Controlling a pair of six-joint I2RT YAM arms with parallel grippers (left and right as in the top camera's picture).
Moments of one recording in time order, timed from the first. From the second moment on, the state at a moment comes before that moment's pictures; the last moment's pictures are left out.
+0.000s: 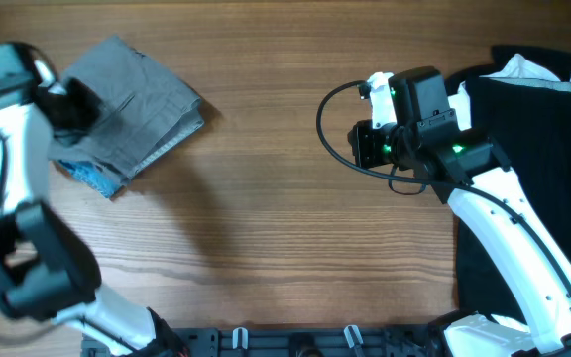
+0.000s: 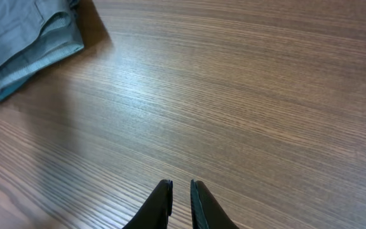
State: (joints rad) left arm 0.37 1.85 1.45 -0.78 0.22 -0.49; right arm 0.36 1.39 1.22 -0.78 -0.20 0.19
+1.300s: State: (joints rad) left arm -0.14 1.17 1.58 -1.31 0.18 0.01; right arm 0.36 0.91 1.45 -0.94 -0.08 0.21
